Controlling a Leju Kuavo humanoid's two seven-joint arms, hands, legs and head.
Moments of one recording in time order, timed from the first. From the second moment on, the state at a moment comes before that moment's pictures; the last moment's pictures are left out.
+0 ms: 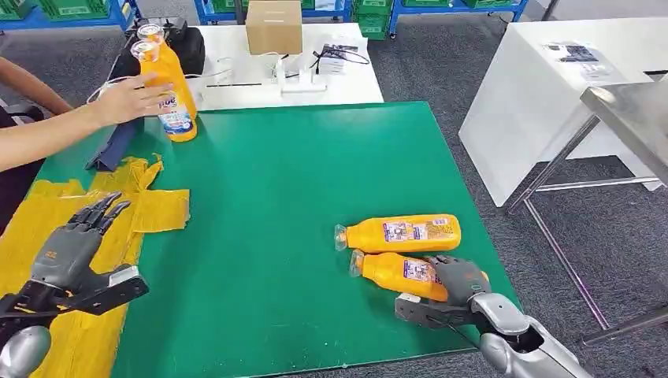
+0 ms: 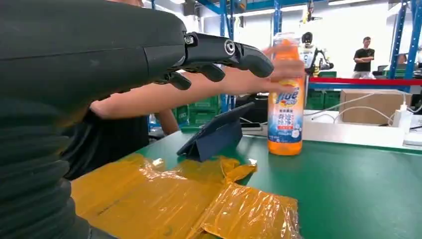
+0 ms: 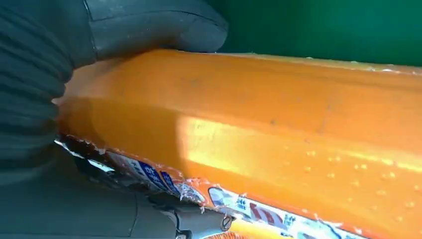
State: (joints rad) left arm -0.15 0.53 -0.18 -1.45 -0.91 0.08 -0.25; right arm -0.04 -0.56 0.54 -1.21 0.92 0.14 0.22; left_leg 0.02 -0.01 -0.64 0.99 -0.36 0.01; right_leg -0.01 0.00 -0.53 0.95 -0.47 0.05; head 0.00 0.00
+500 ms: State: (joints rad) left arm 0.05 0.41 -0.02 -1.64 0.11 -0.33 -0.22; right arm 0.09 -0.43 0.35 -1.42 0.18 0.22 -0.01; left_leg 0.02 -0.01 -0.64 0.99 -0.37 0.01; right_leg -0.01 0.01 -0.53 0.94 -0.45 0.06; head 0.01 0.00
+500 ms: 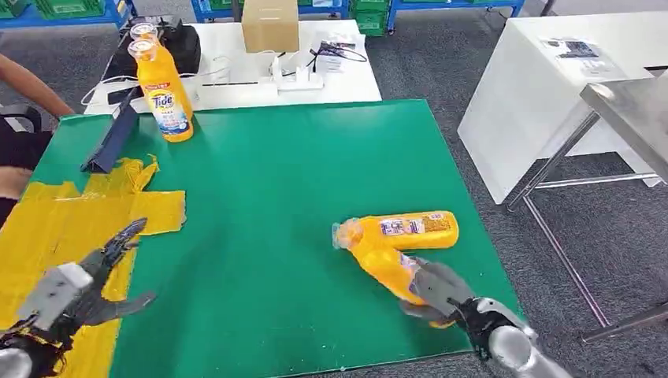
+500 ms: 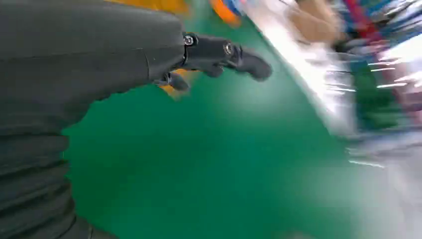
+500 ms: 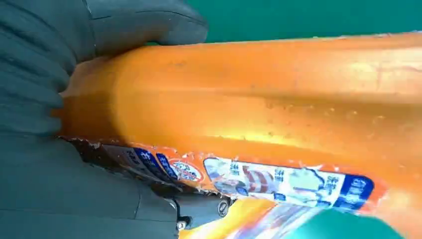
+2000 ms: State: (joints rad) left arm 0.13 0.06 -0.31 -1.98 0.31 -0.22 -0.24; right arm -0.11 -0.14 0.67 -1.66 0.01 0.24 -0.04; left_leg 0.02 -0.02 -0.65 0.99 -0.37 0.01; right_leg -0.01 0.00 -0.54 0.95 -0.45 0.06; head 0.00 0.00
